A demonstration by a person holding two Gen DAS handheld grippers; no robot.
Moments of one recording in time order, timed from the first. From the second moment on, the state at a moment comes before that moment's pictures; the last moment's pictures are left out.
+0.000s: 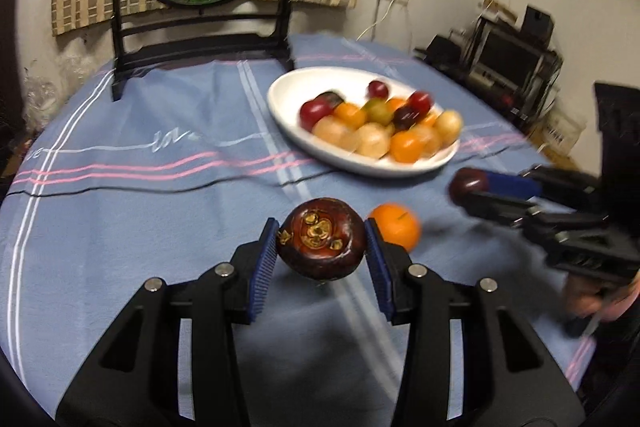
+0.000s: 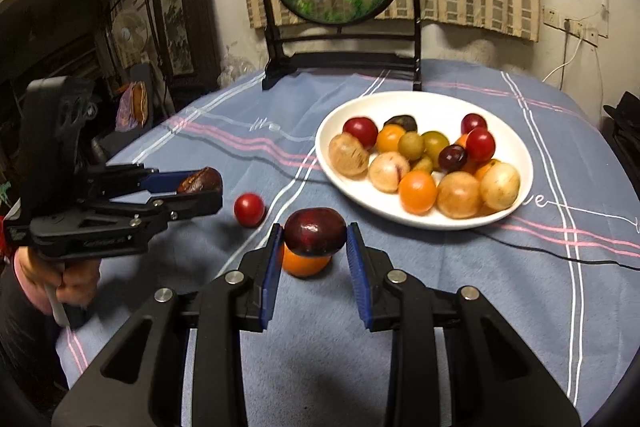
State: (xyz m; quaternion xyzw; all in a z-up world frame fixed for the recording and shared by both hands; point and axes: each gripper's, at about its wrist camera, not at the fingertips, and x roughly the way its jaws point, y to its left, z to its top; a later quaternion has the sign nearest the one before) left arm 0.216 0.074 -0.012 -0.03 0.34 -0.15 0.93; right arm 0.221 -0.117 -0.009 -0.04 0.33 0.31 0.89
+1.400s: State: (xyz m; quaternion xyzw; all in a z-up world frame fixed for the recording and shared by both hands) left arm 0.446 -0.001 0.004 0.01 0.41 -0.05 0.91; right arm 0.415 -0.154 -0.012 0.05 0.36 0.22 0.90
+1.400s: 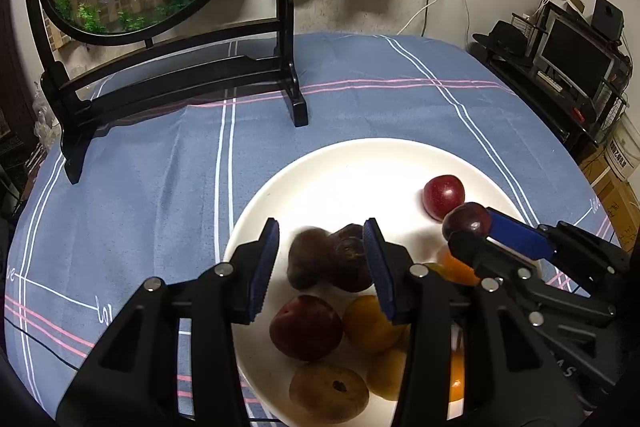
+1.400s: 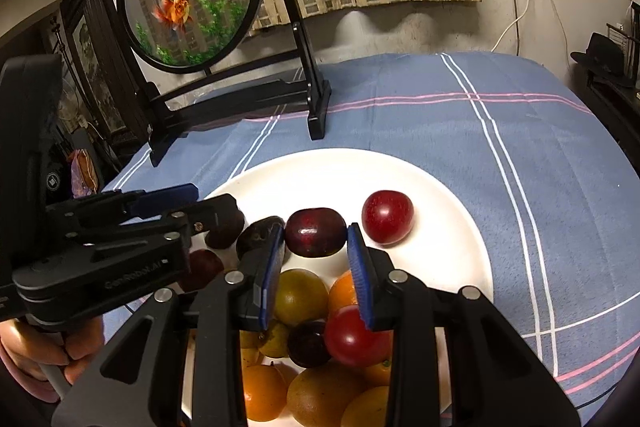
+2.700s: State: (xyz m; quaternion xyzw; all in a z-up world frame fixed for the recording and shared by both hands) left arm 0.270 0.106 -0.009 -0.06 0.35 0.10 0.93; right arm 0.249 -0.070 -0.047 -0.13 0.39 0.33 0.85
